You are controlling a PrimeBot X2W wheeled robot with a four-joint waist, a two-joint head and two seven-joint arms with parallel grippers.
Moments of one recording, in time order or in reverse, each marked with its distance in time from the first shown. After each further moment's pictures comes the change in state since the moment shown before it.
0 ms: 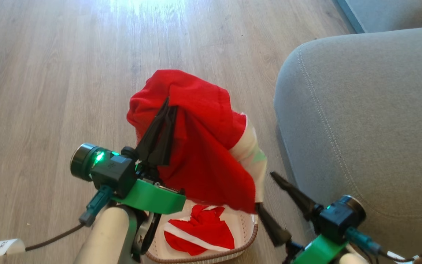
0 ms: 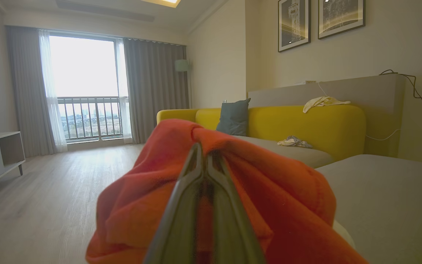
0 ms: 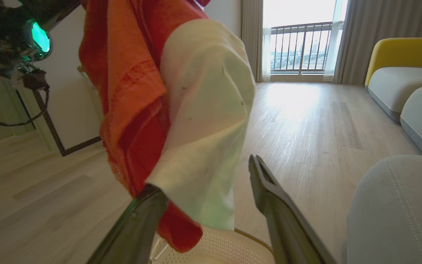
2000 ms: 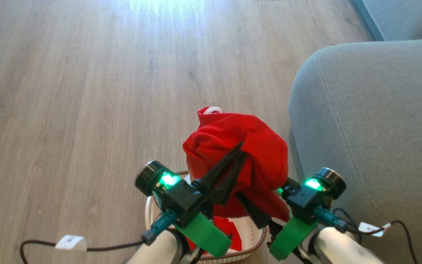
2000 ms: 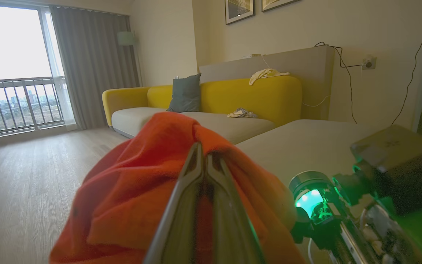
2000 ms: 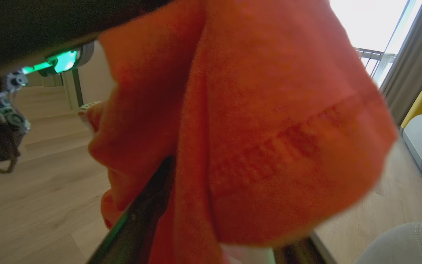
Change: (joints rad) left arm 0.000 0.003 -0.246 0.072 -0.004 -0.063 0.000; right arm -0.204 -0.039 0.161 0.117 -0.081 0.000 0.000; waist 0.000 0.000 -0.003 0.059
